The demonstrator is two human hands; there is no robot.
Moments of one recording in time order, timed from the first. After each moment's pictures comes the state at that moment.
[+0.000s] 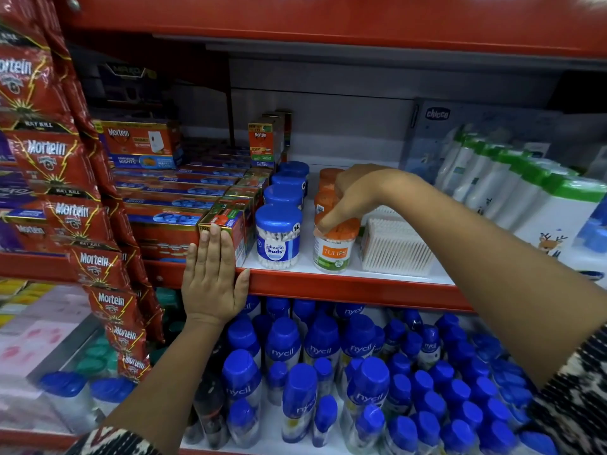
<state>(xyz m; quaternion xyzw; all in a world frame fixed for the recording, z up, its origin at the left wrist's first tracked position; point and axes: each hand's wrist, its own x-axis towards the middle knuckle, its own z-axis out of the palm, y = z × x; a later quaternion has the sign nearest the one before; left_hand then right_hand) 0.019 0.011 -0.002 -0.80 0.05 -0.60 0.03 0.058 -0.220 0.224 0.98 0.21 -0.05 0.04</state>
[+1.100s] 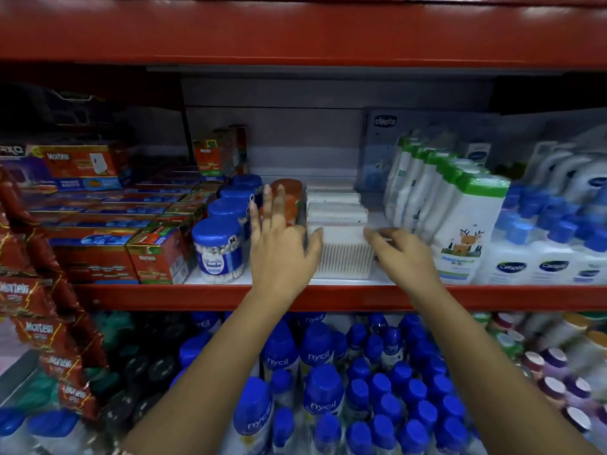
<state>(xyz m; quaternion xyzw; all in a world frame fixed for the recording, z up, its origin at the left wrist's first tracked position) 0.015 -0.181 0.117 -0.92 0.05 -0.37 -0.15 0.013 -0.364 0.120 0.88 0.01 0.16 -0.46</state>
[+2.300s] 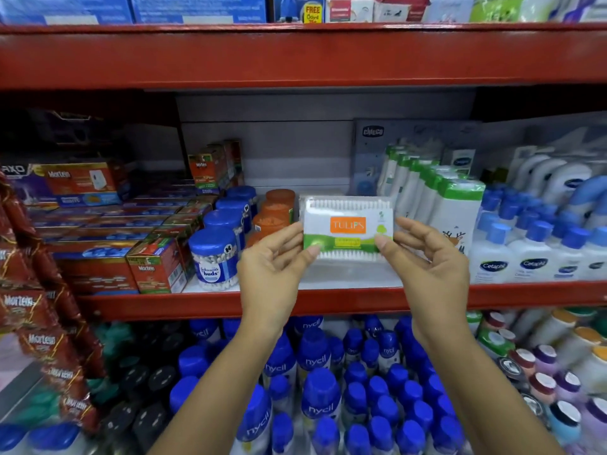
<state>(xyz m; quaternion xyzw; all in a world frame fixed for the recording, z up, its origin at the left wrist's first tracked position) -0.054 -0.194 0.131 -0.66 0.07 -0.23 -0.71 -0.056 -0.364 0.131 0.63 0.07 0.30 -0.71</state>
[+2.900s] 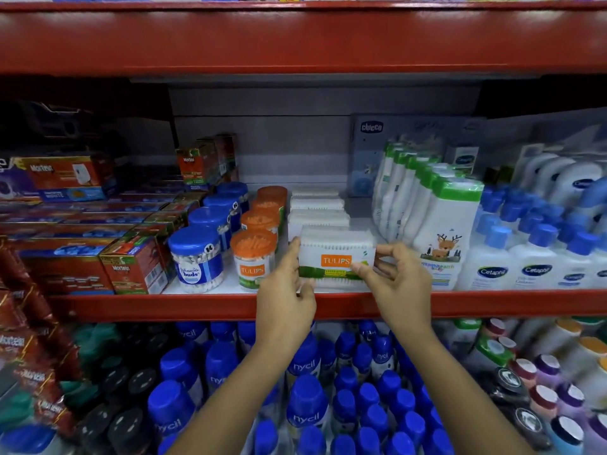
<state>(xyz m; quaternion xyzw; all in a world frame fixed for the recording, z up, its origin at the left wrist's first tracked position) -0.023 -0.221 0.079 -0.82 0.06 -0.24 -0.51 0.002 -0.383 0.083 0.78 0.09 0.31 -0.53</state>
